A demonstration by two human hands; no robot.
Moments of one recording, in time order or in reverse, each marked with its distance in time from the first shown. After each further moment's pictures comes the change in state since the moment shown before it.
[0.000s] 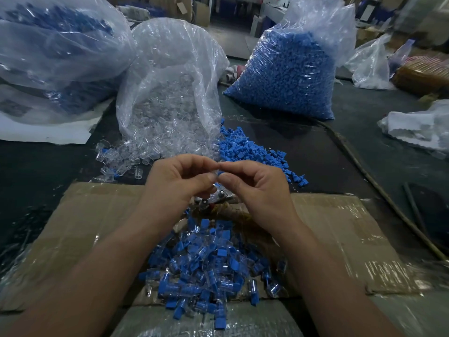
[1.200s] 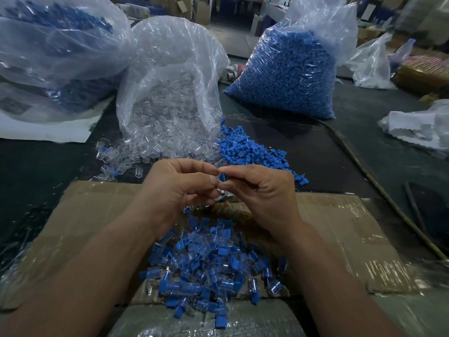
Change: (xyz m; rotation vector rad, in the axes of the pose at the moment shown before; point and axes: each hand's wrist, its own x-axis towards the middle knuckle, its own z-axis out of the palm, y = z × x) left_hand 0.003 0.001 -0.005 -0.226 -0.080 -0.203; right_hand 0.000 0.010 0.000 -0.193 0.109 -0.330
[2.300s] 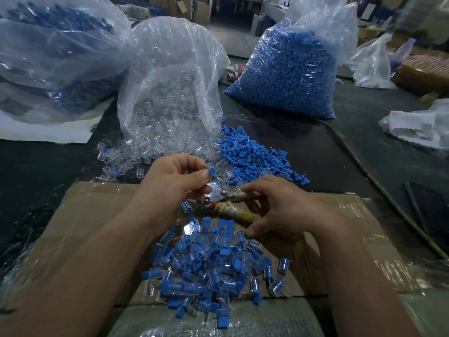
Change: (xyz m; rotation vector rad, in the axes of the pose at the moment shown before) left_hand 0.004 -0.003 -0.005 0.112 0.061 0.074; right_hand 0.006 0.014 -0.039 -0.458 -0.791 0.635
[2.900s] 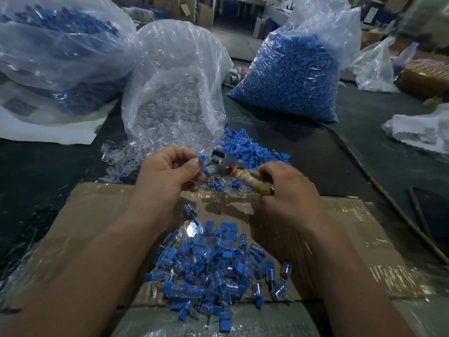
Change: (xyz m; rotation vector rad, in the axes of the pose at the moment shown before) left_hand 0.006 -0.003 -0.006 -0.001 0.139 0.135; right_hand 0.005 -0.004 0.006 -0.070 0.446 -0.023
